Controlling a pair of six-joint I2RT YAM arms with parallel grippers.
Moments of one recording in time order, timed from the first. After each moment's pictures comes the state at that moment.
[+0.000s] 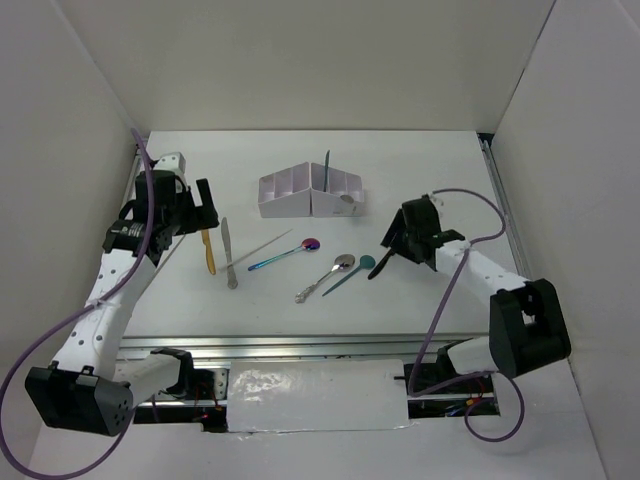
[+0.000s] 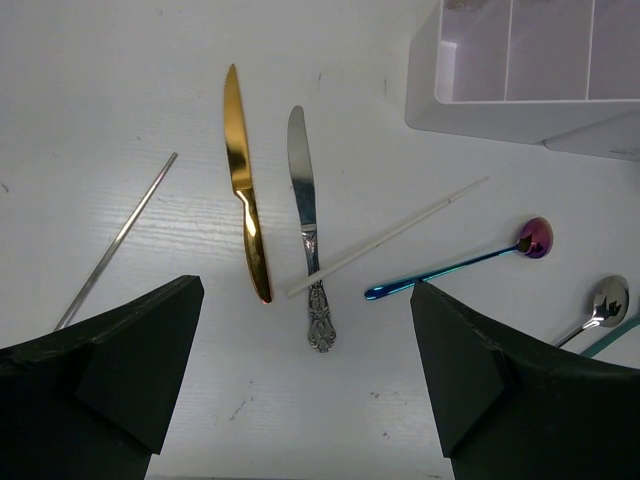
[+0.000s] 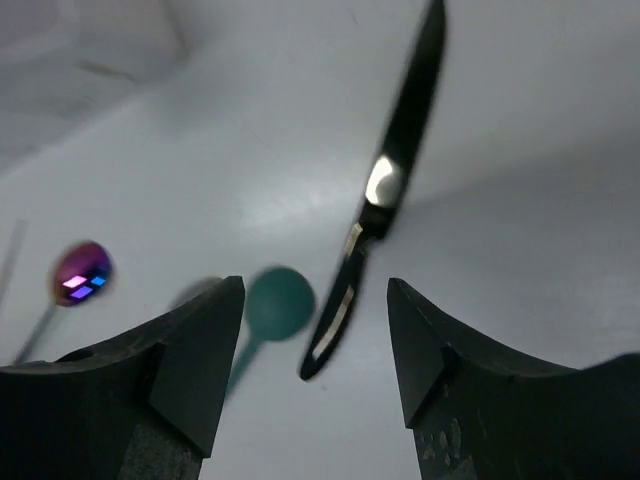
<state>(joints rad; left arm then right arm) -0.10 1.10 1.12 -0.67 -0.10 -0.27 0.28 1.34 0.81 -0.24 0.14 0.70</state>
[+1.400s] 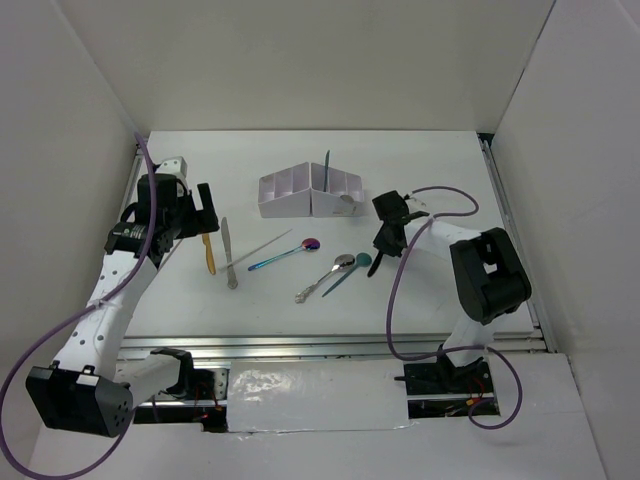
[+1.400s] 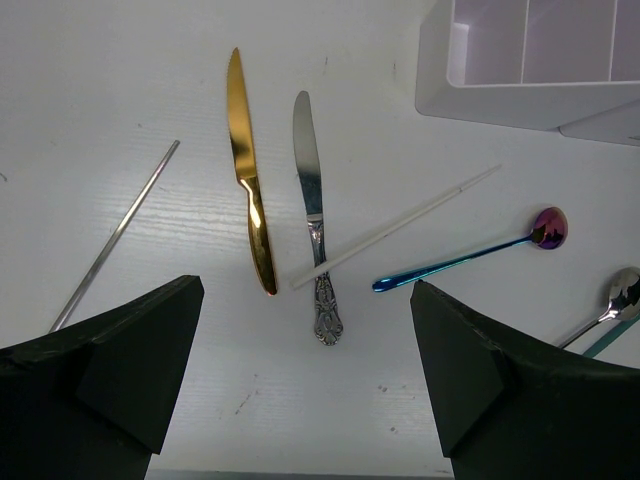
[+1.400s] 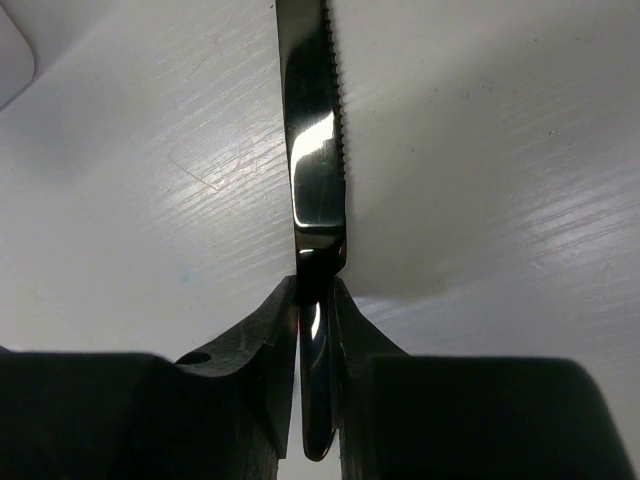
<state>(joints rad) -0.10 1.09 1.09 -0.67 -0.10 -0.26 0.37 1.72 0.97 -0.34 0.27 0.86</state>
